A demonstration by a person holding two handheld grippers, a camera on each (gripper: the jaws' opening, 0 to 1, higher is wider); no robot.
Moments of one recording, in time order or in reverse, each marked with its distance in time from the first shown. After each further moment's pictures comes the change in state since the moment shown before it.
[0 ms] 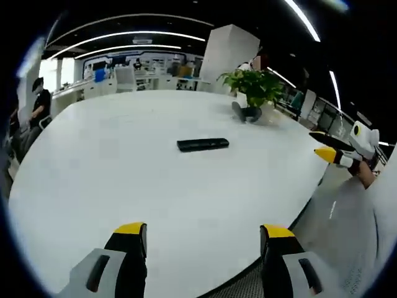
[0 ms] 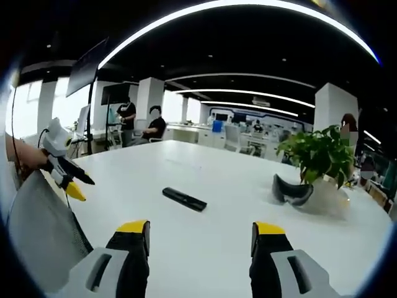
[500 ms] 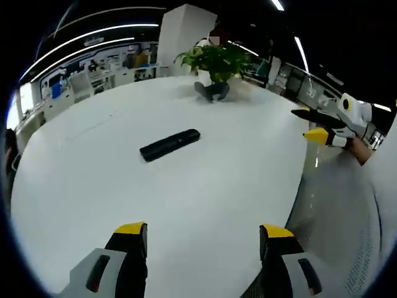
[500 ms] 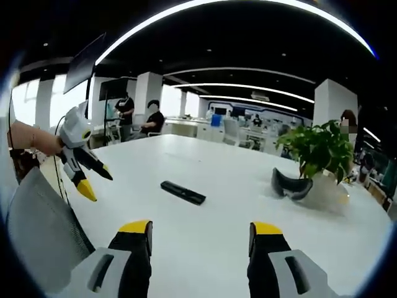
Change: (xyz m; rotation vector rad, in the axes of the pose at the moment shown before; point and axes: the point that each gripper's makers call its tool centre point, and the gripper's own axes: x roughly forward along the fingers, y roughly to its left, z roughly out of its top) left arm 0.048 -0.018 0.028 0.267 0.153 -0.172; right arm 0.001 -0.002 -0.009 0.005 0.047 -0.006
